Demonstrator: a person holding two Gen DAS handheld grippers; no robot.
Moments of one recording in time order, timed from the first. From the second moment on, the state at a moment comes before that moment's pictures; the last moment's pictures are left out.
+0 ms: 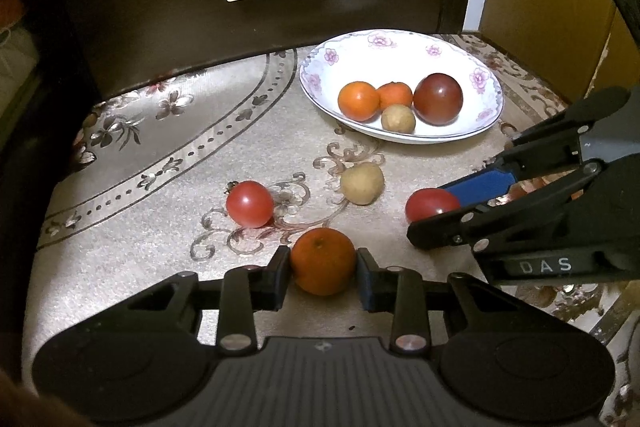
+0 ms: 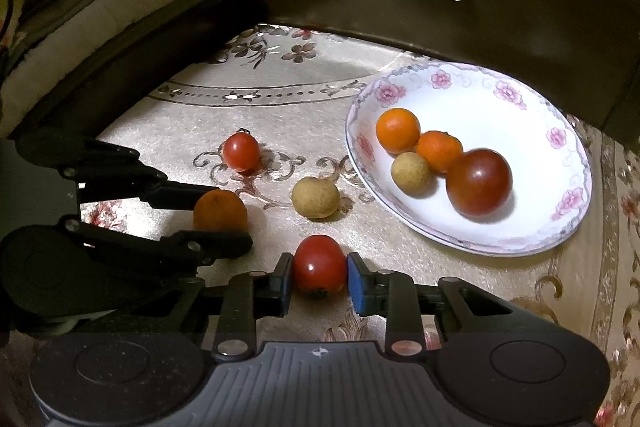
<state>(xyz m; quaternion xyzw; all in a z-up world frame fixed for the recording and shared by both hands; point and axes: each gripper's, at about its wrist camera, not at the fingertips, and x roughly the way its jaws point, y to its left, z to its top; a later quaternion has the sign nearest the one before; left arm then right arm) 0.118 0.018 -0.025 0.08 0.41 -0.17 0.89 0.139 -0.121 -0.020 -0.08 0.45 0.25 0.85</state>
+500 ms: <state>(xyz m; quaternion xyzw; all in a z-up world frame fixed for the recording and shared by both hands) 0.111 0.002 -0.010 0.07 0.39 -0.19 0.90 0.131 -0.139 -0.003 -0.05 0.45 0.23 0.86</state>
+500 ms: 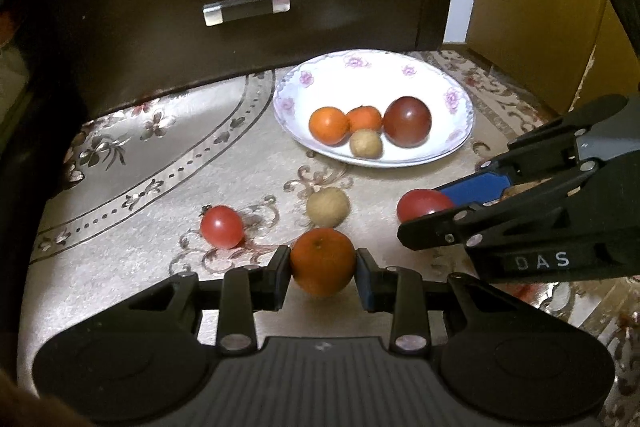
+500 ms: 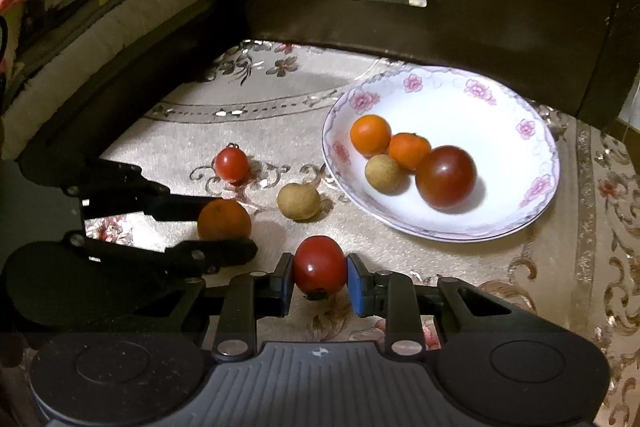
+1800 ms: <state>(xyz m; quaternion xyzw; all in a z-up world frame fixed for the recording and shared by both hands) 0.150 -0.041 0.025 0.07 0.34 -0.19 0.92 0.148 -0.186 0.037 -0.01 0.42 0.18 0.89</state>
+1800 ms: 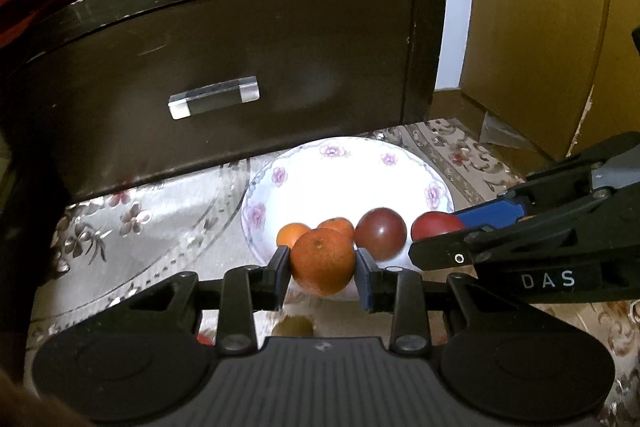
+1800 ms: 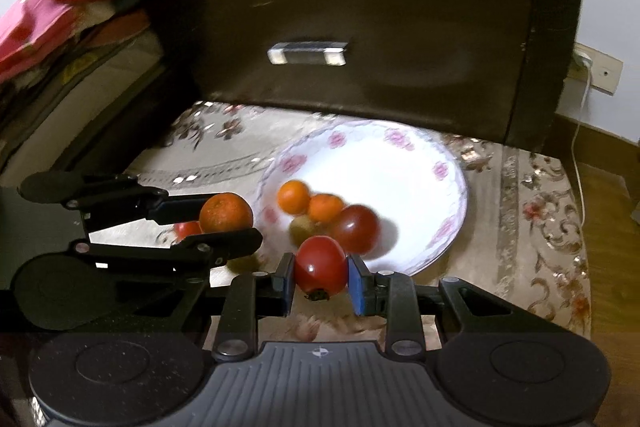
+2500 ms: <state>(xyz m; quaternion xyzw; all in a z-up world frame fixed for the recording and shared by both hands) 0.211 -0.063 0.007 0.08 0.35 -0.18 0.92 0.209 -0.206 0.019 0.00 0.41 0.16 0.90</state>
